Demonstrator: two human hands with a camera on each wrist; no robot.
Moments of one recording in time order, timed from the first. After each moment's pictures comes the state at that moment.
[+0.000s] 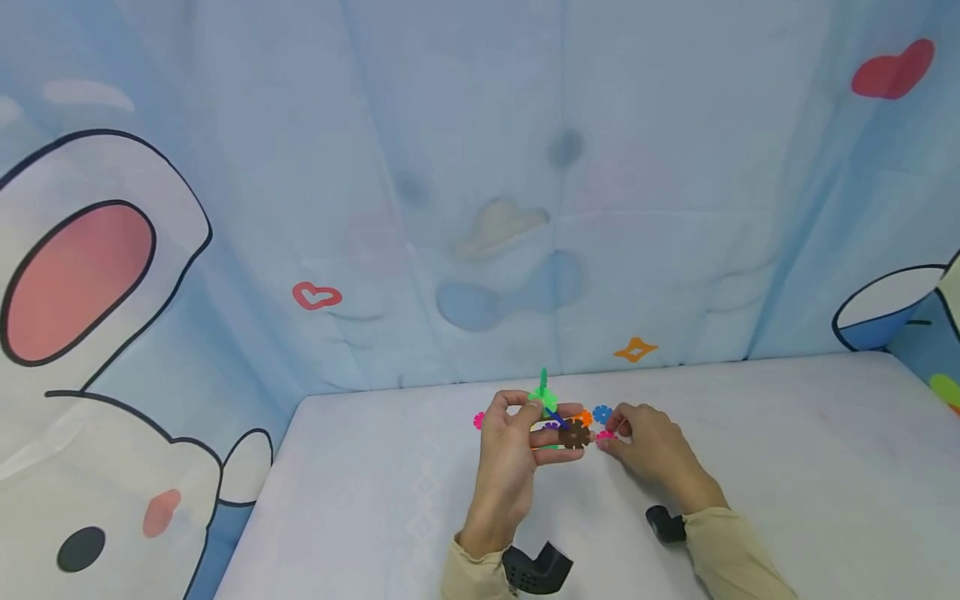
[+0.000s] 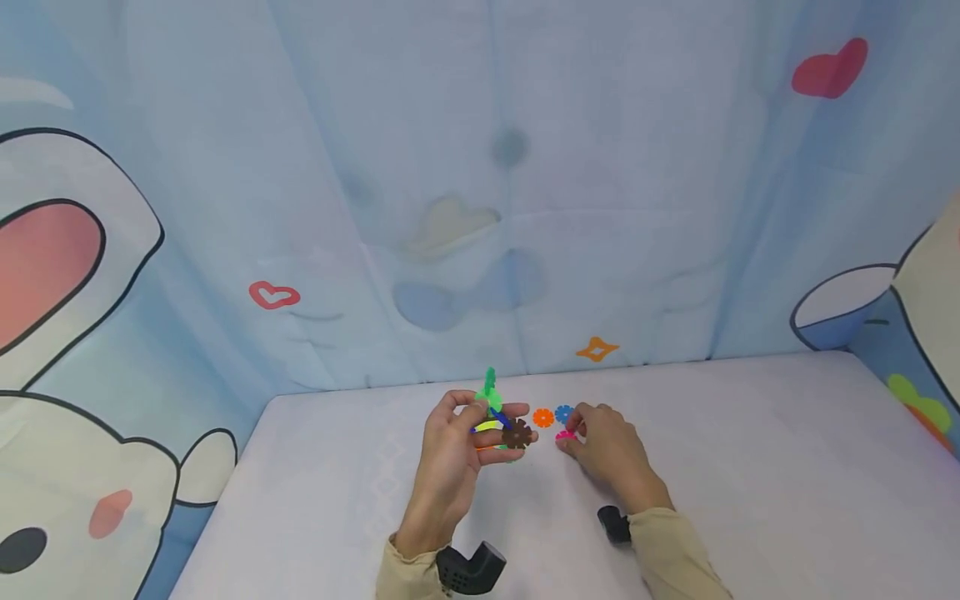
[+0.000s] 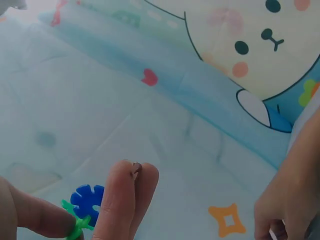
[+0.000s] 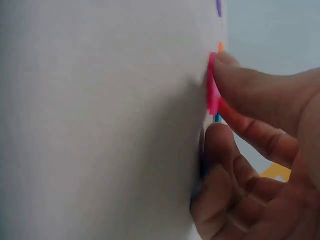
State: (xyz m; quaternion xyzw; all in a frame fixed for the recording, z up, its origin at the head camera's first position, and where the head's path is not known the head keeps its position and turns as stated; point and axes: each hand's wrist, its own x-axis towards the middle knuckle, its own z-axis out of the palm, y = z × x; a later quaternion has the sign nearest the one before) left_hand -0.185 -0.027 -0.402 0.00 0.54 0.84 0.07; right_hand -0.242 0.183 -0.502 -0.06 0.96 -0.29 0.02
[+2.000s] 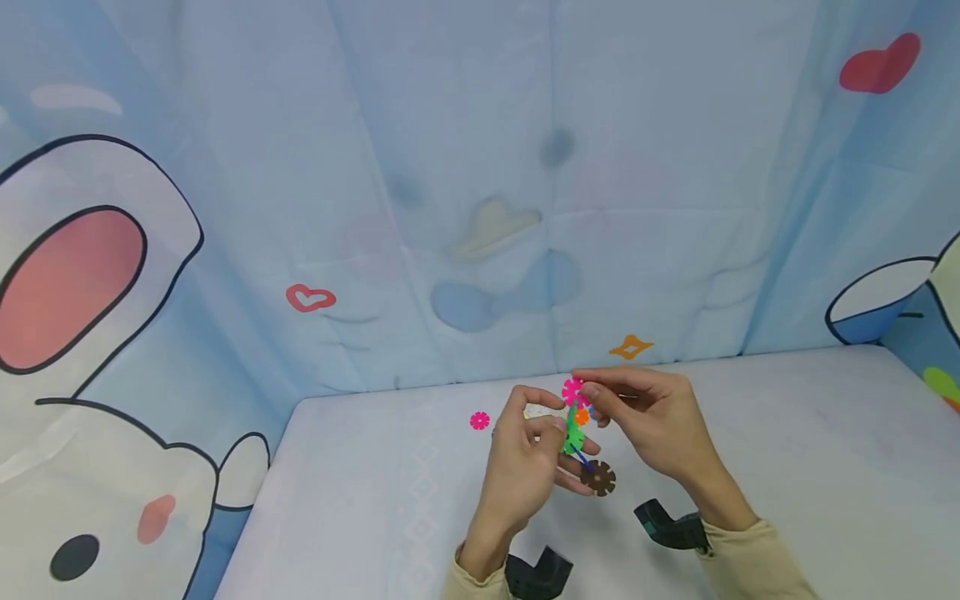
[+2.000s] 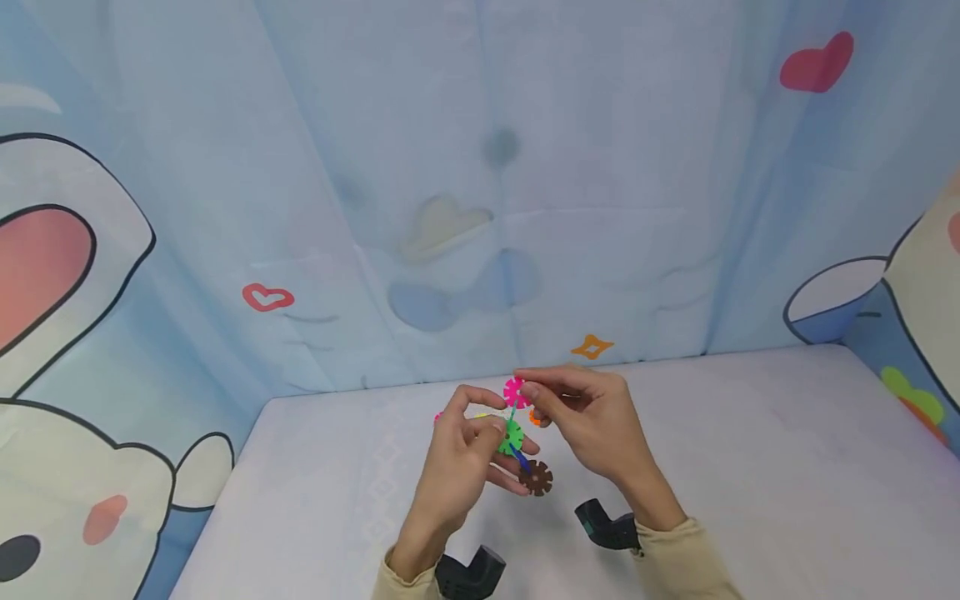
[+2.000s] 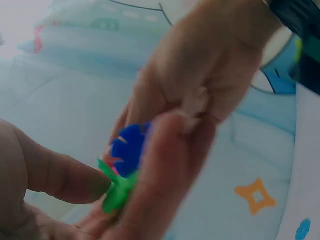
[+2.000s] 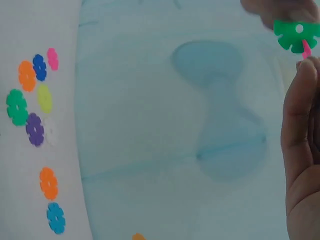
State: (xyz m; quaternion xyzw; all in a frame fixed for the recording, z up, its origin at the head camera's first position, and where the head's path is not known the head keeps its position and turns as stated) left_hand -0.165 -0.023 -0.386 0.13 0.68 0.72 0.07; right_hand -0.196 0.162 -0.402 -0.22 0.76 -0.58 -0.20
